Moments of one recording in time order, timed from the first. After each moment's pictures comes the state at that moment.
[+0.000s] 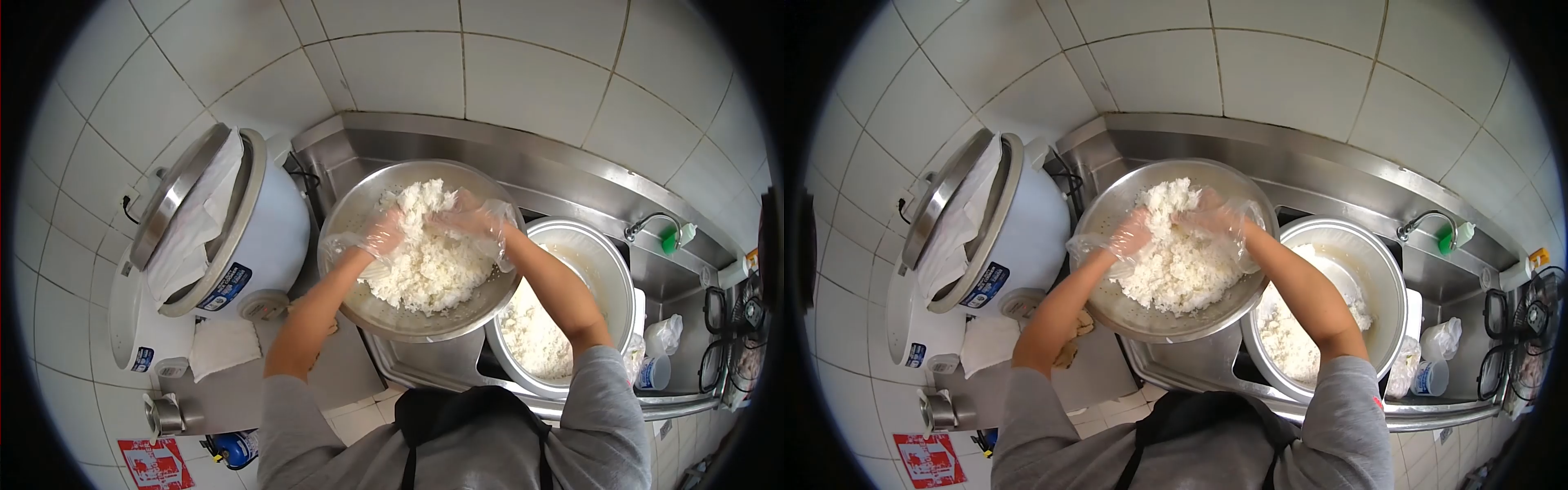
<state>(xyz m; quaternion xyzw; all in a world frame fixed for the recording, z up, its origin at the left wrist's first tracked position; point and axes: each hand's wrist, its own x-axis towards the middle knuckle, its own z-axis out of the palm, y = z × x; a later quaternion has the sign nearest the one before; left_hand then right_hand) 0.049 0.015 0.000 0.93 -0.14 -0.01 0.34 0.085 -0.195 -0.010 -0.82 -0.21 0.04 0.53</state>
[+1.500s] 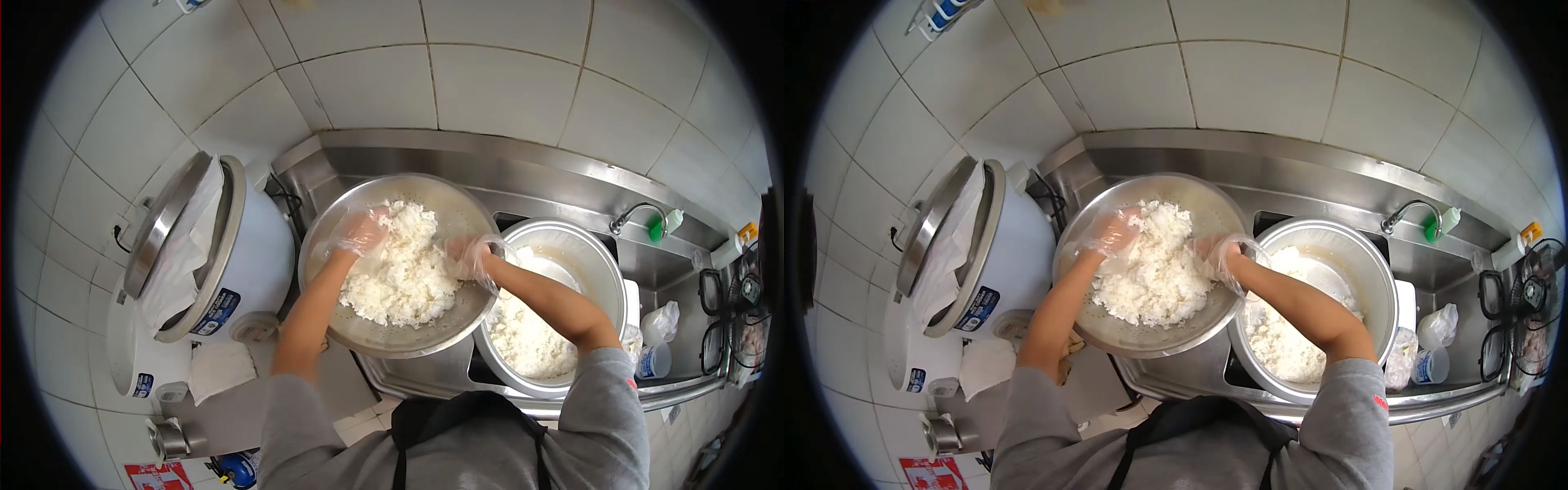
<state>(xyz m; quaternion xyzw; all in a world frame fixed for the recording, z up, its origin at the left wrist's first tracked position) 0.066 0.001 0.043 0.99 -0.14 -0.01 0.07 0.041 -0.234 -0.008 -0.94 -0.30 0.13 0.06</state>
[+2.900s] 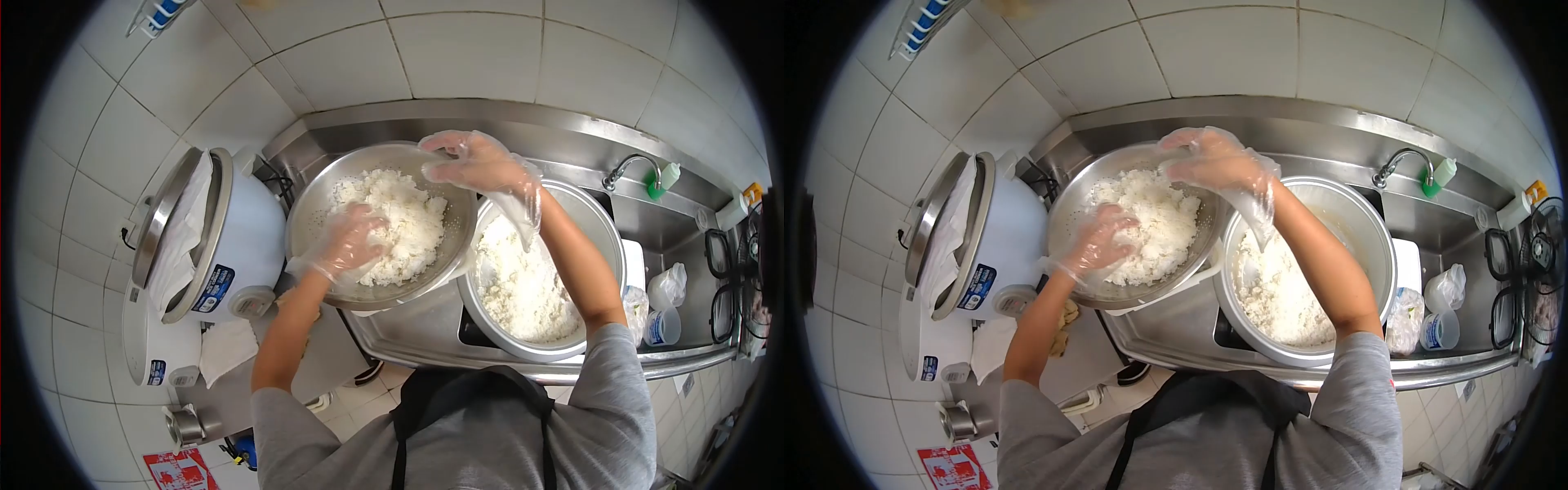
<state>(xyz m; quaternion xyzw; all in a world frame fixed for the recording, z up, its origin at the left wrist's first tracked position) -0.027 -0.013 0.052 0.94 -0.31 0.03 0.12 0.014 -0.305 0.123 -0.81 -0.27 0.06 0.51</state>
